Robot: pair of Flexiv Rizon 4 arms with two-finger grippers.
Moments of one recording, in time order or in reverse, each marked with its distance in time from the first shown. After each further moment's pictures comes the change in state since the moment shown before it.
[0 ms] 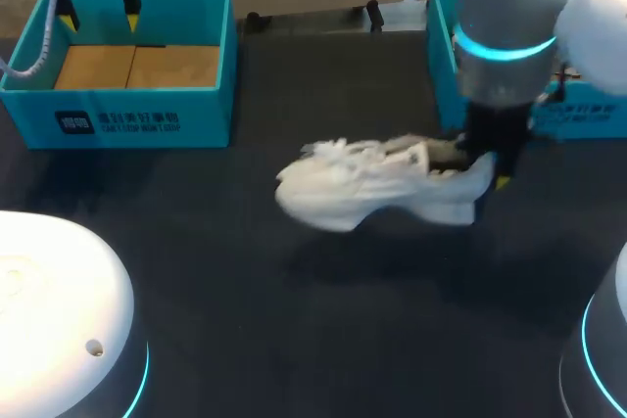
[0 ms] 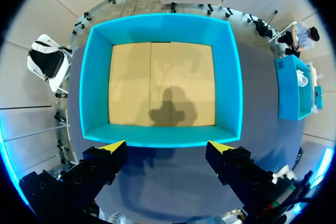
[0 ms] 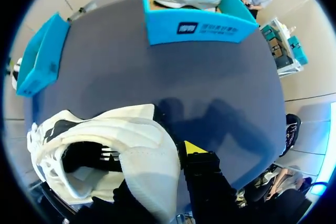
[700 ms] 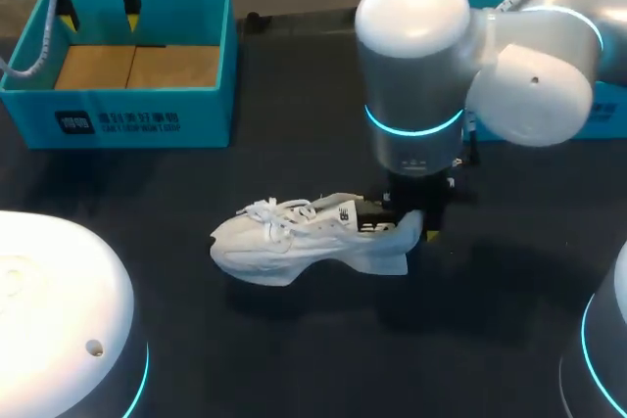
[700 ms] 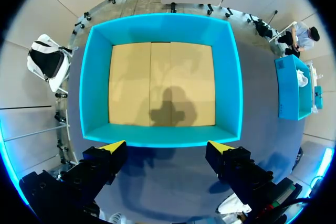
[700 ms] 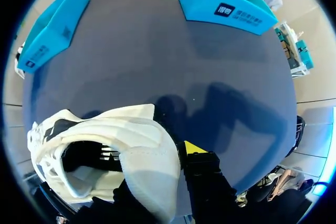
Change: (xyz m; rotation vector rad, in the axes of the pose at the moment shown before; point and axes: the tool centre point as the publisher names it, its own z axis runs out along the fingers) left arm 0.000 0.000 0.000 0.000 0.000 0.000; right arm 0.081 -0.060 0.029 0.014 0.017 -0.046
